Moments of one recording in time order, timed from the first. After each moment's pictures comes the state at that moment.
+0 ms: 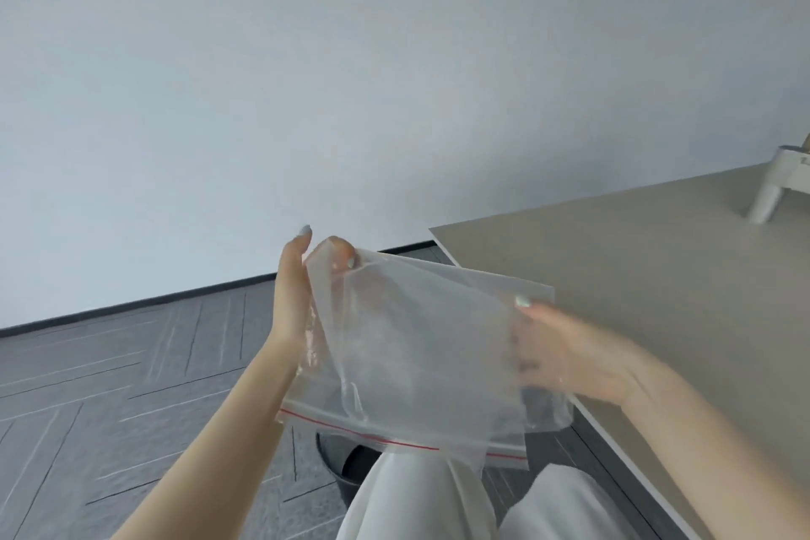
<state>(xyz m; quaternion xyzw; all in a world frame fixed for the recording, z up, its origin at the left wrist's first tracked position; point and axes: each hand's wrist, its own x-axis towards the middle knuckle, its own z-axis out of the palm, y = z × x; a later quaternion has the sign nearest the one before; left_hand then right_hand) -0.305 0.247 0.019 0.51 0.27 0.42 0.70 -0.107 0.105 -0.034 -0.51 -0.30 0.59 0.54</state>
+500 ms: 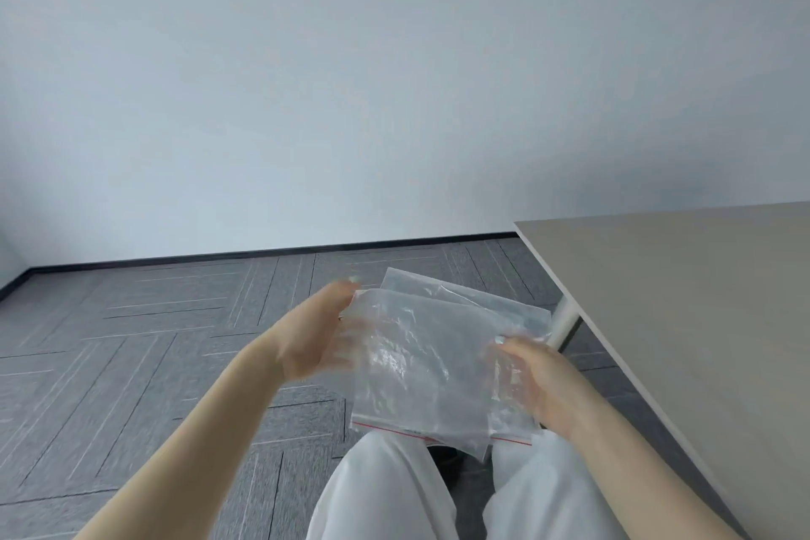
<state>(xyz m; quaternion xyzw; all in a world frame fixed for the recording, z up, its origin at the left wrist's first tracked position) -0.394 0.329 -0.055 0.55 0.39 0.16 0.72 -0.157 0.197 -0.113 -0.54 -0.19 0.56 0.60</state>
